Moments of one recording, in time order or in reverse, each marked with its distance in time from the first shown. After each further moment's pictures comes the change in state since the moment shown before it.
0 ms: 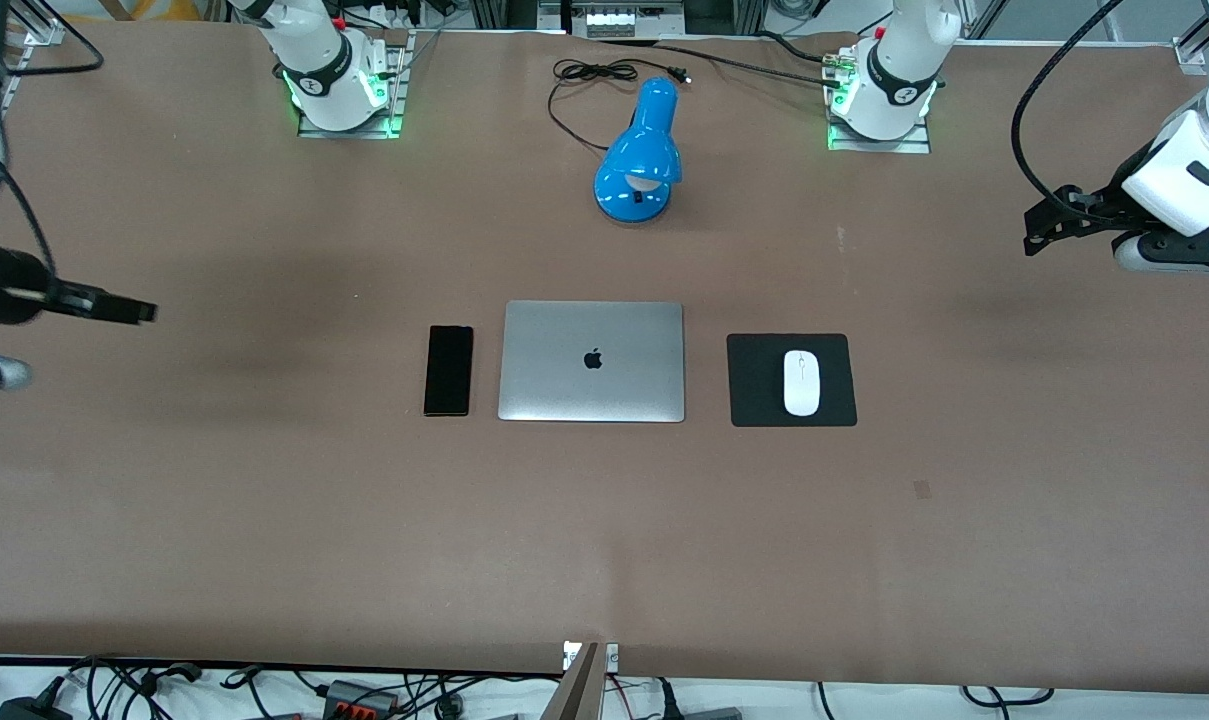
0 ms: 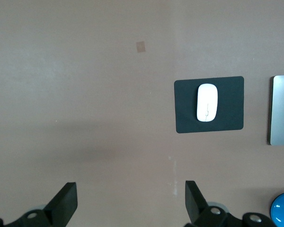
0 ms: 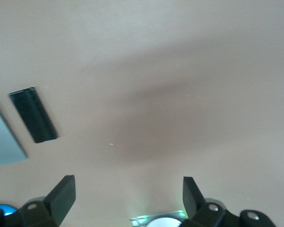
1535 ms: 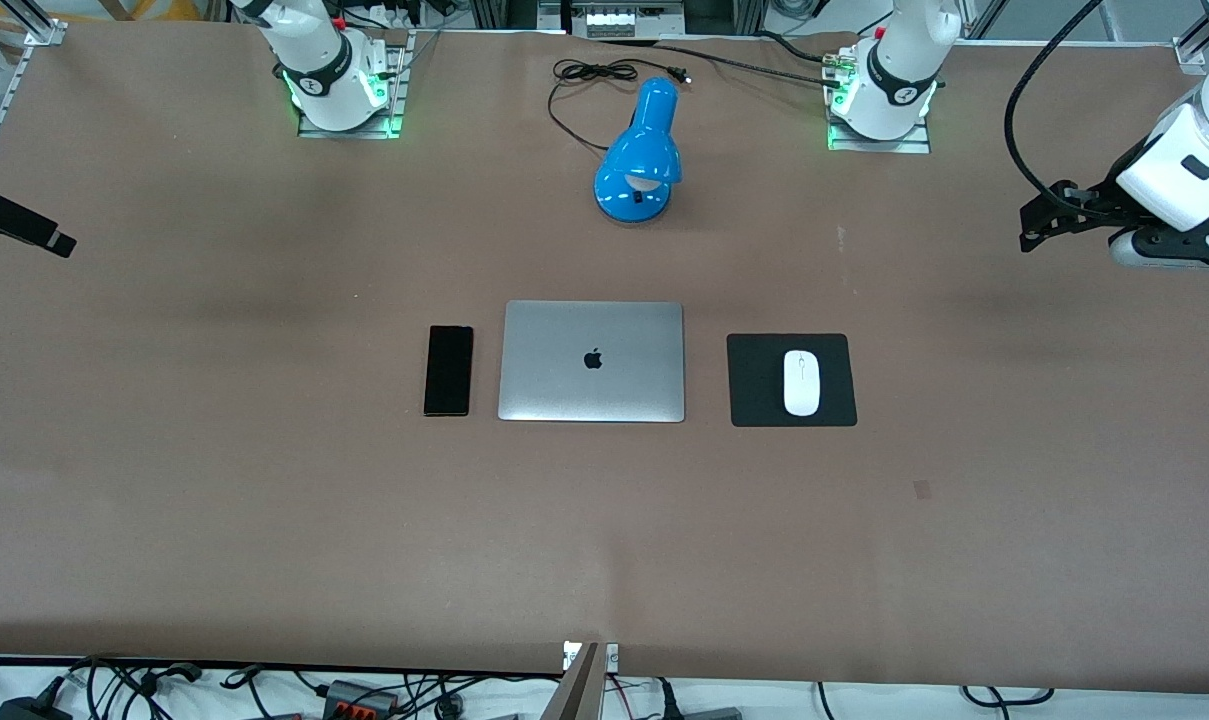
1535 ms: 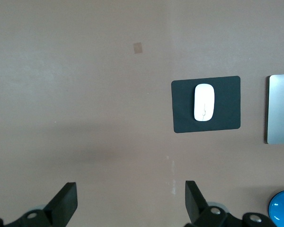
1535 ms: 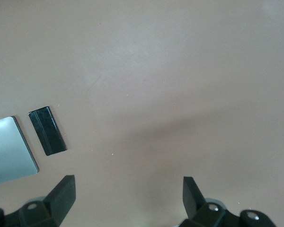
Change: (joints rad) left arm -0.002 0.000 -0.012 0.015 0.000 -0.005 -0.002; right arm -0.085 -0.289 0.023 -0.217 0.036 0.131 0.007
